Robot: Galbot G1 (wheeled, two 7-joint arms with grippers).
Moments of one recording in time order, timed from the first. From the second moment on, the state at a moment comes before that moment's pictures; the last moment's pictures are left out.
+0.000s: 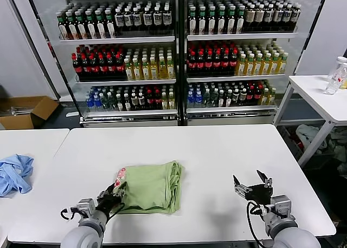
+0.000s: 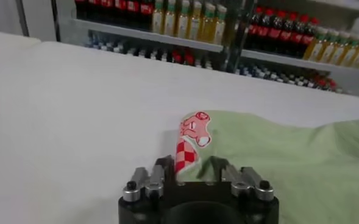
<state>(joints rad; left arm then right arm) 1.37 -1.20 -0.46 -1.91 -0.64 0.47 -0.19 -1.48 0.98 0.49 2.21 0.47 -0.50 0.24</state>
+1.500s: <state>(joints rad) 1.36 -1.14 -0.85 -2.11 -1.35 0.54 -0.25 -1.52 0.97 0.55 2.28 0.49 -0.47 0.24</state>
